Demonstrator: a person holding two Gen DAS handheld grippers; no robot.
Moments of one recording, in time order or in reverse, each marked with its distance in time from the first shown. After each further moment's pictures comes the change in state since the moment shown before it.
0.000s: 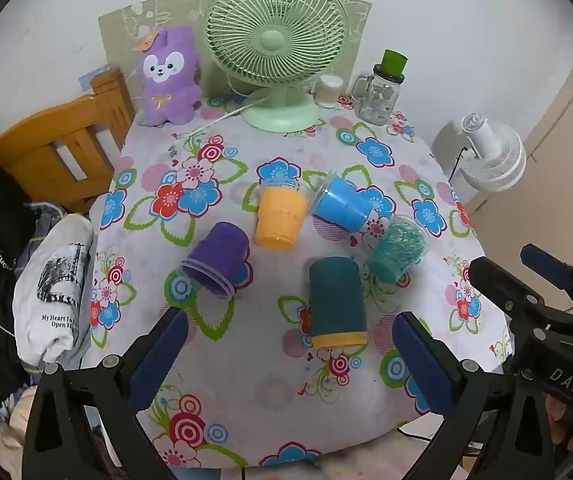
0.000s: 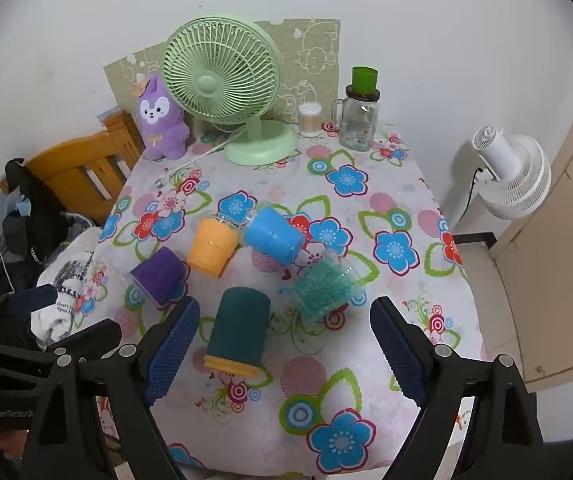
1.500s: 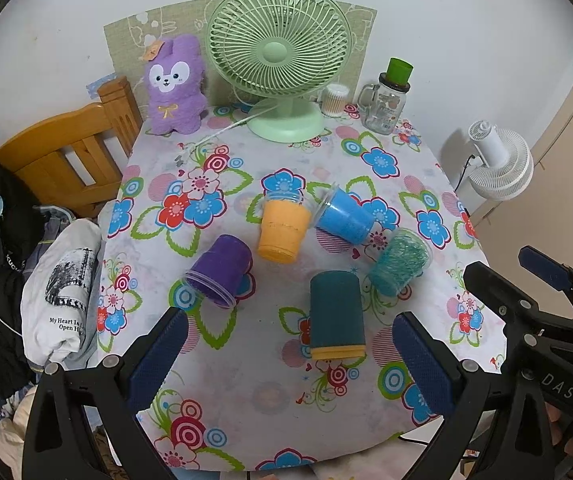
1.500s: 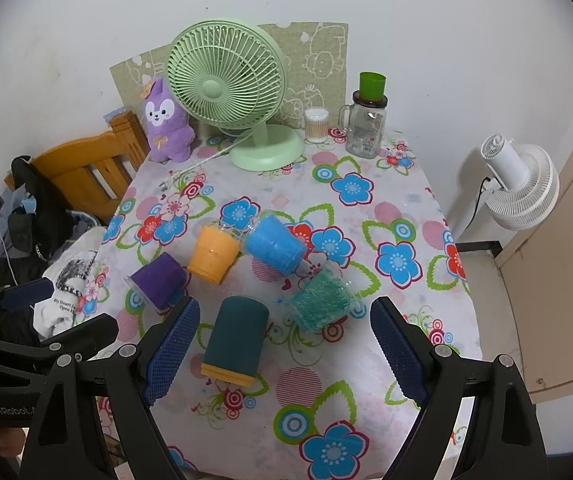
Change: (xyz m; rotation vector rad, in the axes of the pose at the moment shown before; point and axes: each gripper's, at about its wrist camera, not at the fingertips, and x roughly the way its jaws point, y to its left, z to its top) left arm -0.007 -0.008 0.008 -0.024 -0.008 0.029; right arm 0.005 -0.006 0.012 -0.032 -0.015 0.019
